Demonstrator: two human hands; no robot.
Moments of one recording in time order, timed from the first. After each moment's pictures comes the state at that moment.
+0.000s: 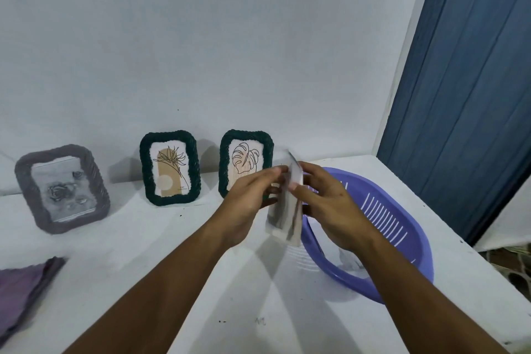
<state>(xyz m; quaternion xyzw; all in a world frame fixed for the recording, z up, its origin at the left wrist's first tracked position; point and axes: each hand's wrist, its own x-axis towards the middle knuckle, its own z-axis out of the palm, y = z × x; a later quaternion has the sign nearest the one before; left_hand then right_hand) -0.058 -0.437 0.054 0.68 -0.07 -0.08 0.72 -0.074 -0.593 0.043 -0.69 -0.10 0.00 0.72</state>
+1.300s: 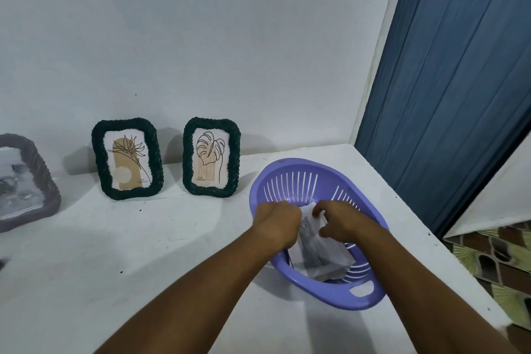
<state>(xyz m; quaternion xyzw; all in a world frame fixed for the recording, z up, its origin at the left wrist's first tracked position) -0.034 -0.555 -0.003 0.97 -0.23 -0.08 -0.05 -0.026 -0.708 -0.030 -0.97 0.01 0.14 0.19</state>
